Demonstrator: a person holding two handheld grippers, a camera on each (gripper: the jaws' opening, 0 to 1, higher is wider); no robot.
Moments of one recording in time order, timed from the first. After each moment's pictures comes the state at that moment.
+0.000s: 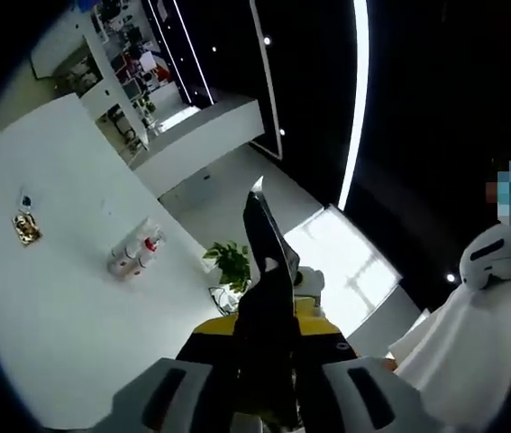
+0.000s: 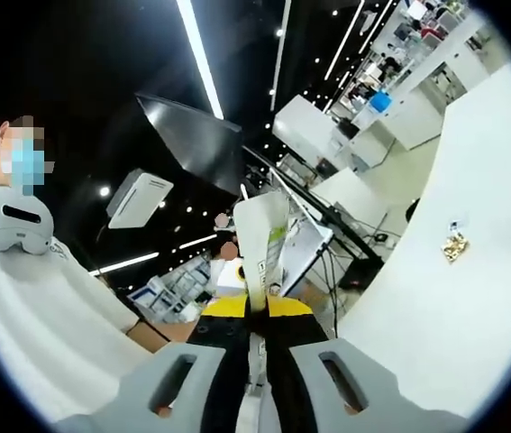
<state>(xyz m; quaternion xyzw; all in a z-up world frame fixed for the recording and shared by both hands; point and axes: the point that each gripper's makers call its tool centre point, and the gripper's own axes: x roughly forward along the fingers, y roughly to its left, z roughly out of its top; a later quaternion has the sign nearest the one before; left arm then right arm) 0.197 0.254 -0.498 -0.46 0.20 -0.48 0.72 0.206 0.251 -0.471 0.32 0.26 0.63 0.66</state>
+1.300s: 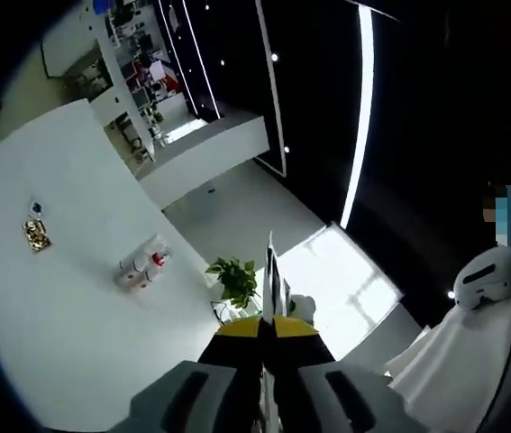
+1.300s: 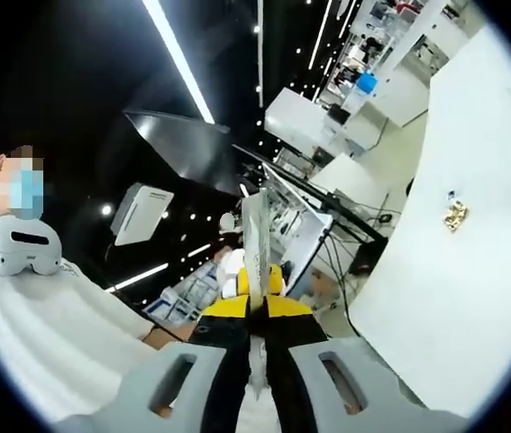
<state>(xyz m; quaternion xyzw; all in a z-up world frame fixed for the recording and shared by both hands) 0.212 0.281 -0.494 -0.47 0.18 -0.44 0.74 0.204 0.242 -0.483 0.36 0.29 0.61 0.65</state>
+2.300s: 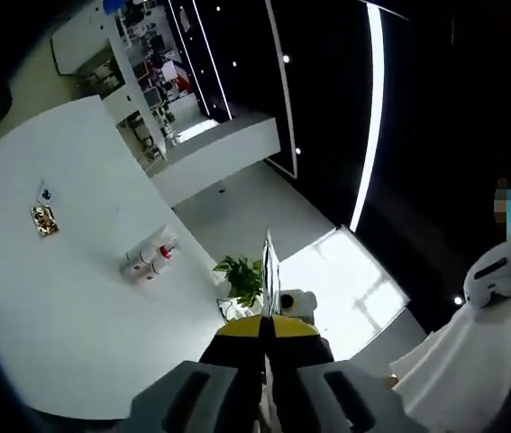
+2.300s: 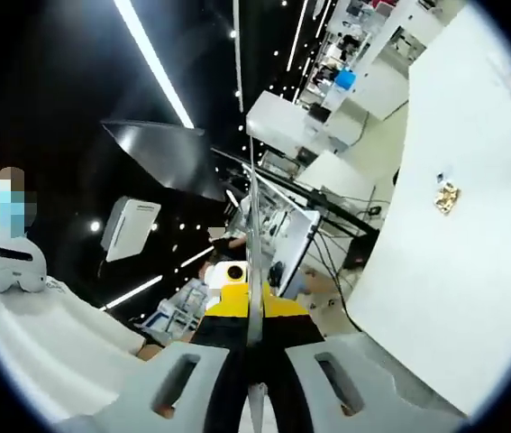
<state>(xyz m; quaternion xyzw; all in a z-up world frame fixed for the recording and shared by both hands) 0.201 0.269 -0.502 -0.50 0.19 -0.43 0.73 0.208 0.258 -0.497 0.39 0.33 0.58 0.64</state>
